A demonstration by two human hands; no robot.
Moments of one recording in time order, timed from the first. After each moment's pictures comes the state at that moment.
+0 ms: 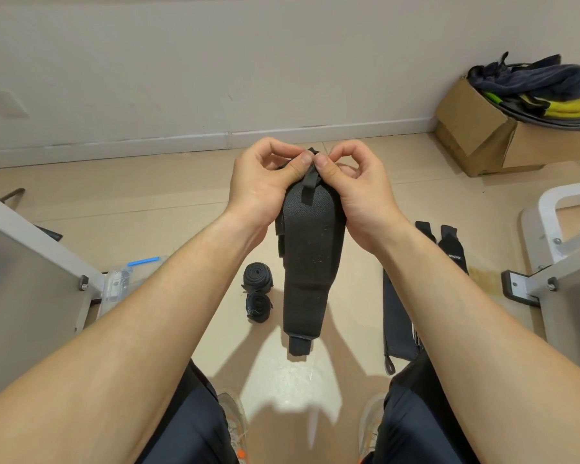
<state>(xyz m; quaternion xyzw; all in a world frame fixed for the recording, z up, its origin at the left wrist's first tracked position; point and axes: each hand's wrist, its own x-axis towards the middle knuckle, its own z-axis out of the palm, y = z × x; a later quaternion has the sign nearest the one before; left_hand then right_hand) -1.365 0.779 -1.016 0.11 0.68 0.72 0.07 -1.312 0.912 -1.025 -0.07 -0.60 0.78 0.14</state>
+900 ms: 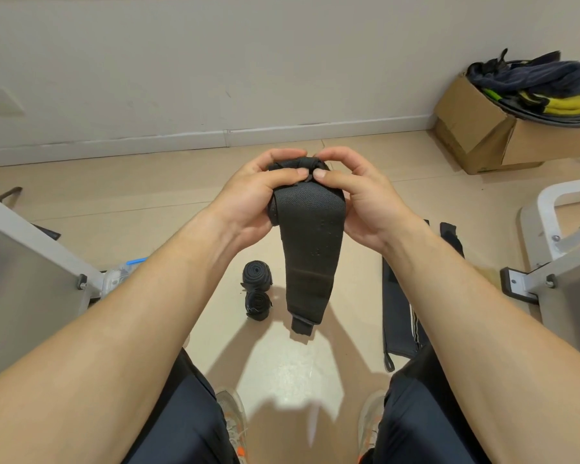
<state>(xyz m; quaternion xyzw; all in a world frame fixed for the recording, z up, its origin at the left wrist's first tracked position) -1.365 0.764 -1.011 0.06 0.53 0.80 0.29 -1.308 0.920 -1.021 -0.05 -0.52 0.85 0.01</state>
